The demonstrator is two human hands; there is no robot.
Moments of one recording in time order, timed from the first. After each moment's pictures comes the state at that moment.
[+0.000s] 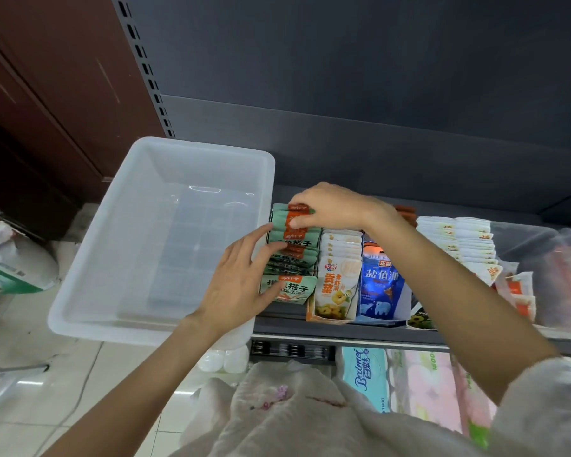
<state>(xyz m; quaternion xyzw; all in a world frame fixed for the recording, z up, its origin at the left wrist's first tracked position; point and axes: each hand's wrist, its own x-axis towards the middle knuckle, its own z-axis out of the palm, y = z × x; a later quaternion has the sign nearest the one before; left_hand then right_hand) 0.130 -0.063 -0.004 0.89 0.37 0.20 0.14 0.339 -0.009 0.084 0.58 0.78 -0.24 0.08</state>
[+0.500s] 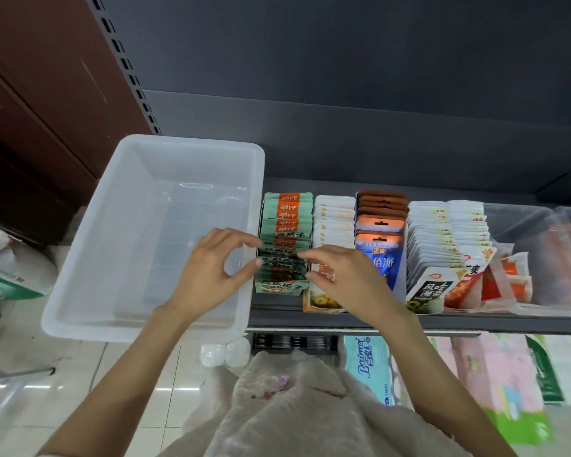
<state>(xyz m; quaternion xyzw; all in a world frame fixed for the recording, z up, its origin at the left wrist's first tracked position) 0.111 -0.050 0.007 0.85 0.37 0.28 0.25 0.330 -0.139 0.041 0.66 0.69 -0.22 -0.18</state>
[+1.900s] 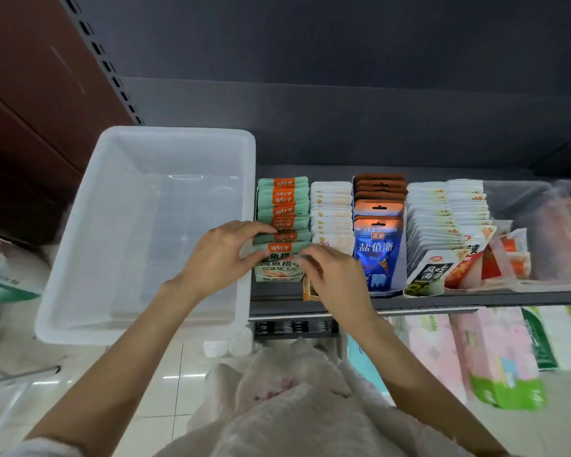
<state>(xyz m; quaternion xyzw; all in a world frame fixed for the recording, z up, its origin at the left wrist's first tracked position) 0.130 -0.031 0.008 0.90 0.32 0.19 0.23 0.304 -0.143 -0.001 0.72 0.64 -0.07 -0.27</state>
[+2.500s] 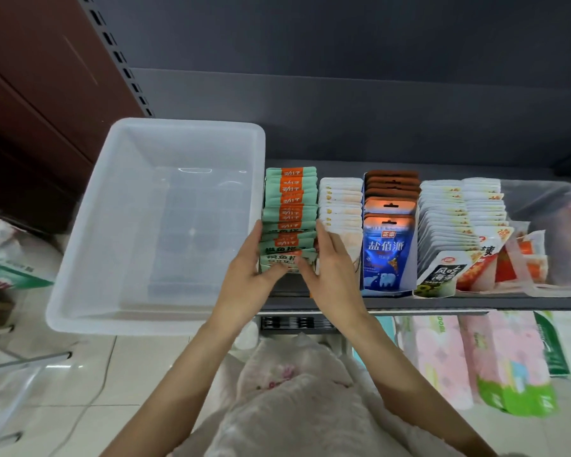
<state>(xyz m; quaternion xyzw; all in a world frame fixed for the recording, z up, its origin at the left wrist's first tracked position) 0.152 -0.097 0.035 0.60 0.48 0.27 0.58 0.286 -0.136 -0.003 0.76 0.54 -0.22 -0.28</state>
